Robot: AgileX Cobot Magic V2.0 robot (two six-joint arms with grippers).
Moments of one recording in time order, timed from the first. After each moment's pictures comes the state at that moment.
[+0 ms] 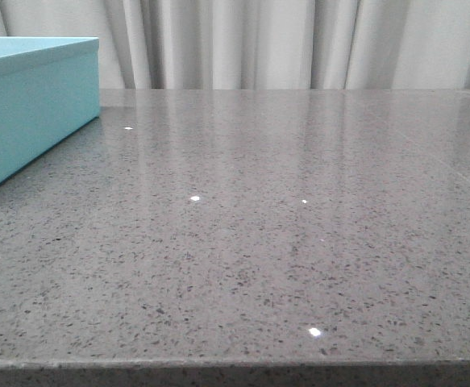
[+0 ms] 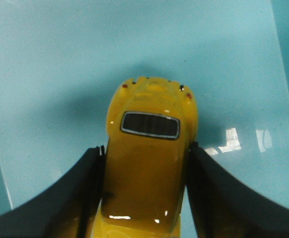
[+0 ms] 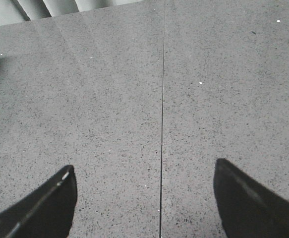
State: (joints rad) left arm -0.03 1.78 -1.63 0.00 1.16 0.21; right arm 0.28 0.63 -0.81 -0.07 0.73 0.41
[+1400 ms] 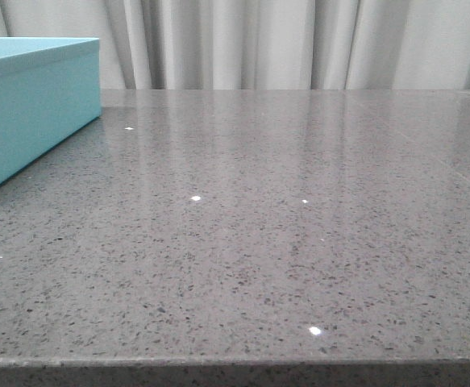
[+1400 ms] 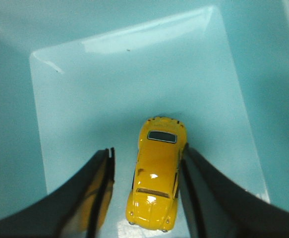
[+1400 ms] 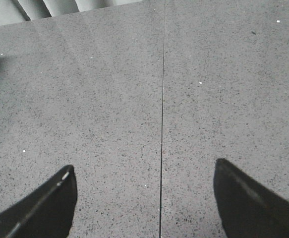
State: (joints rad) left arm -0.03 1.63 -1.67 -0.03 1.09 0.21; right arm 0.28 0.63 -0.81 -0.07 0.73 0.41
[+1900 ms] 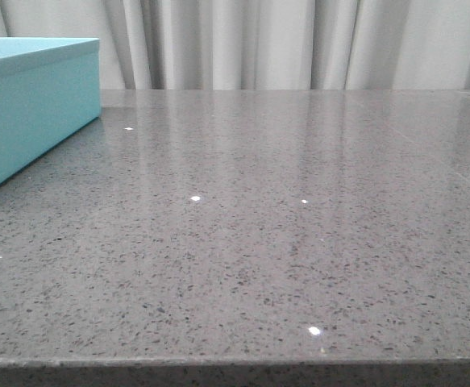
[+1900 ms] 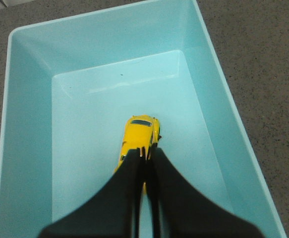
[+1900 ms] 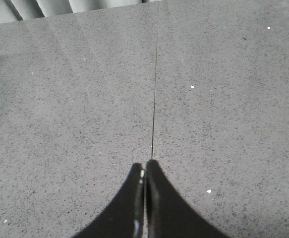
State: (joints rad) left arm -0.03 1.20 -1.32 -0.10 0.92 0.21; right arm 0.28 0.63 -0.81 -0.11 0.73 0.41
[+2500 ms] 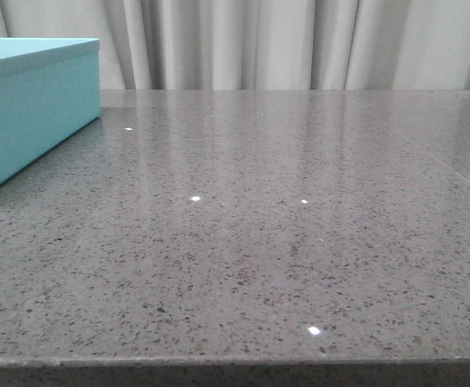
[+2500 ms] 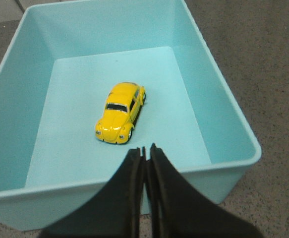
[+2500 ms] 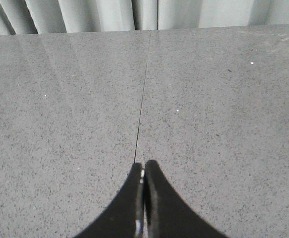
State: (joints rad) left arm -0.03 0.60 -0.64 -0.17 0.56 0.21; right arm 0.28 0.54 -0.66 -0.23 0.56 0.41
